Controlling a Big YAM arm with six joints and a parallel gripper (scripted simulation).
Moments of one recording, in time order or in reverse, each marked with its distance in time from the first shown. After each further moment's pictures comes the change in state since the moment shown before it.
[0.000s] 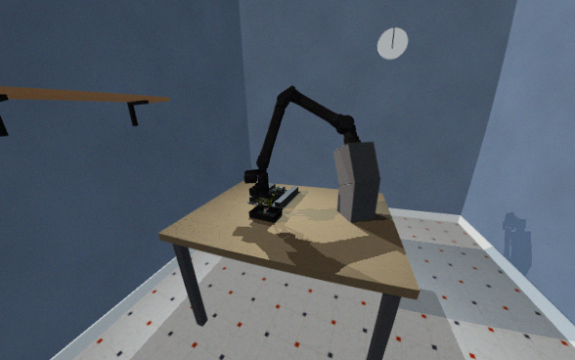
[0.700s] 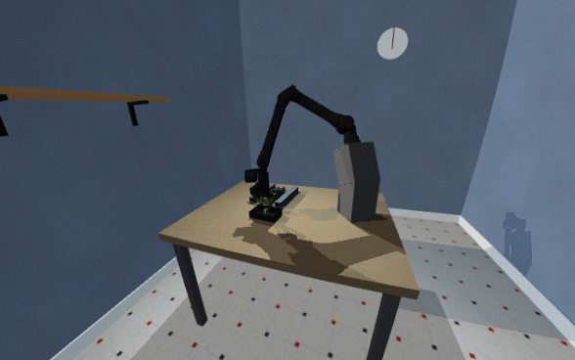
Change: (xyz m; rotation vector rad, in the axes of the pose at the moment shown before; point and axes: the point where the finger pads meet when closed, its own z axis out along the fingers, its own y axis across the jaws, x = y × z) arm 0.002 0.004 -0.005 -0.009 0.005 -0.002
